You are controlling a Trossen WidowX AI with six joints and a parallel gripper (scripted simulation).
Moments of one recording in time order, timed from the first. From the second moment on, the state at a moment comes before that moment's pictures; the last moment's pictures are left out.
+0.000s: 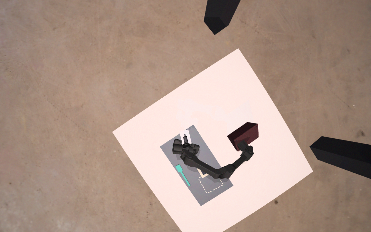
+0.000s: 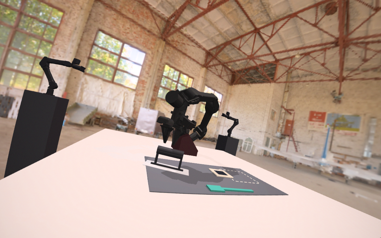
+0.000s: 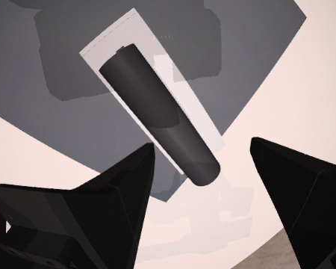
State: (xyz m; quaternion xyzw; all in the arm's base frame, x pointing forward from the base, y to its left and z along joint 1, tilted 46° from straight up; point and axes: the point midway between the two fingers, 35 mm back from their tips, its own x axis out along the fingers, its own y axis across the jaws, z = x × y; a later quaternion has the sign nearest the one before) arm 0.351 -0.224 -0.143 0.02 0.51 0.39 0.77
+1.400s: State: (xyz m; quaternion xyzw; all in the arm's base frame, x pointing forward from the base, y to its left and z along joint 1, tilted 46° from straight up) arm 0.351 -0.219 -0.159 0.47 0.51 -0.09 0.72
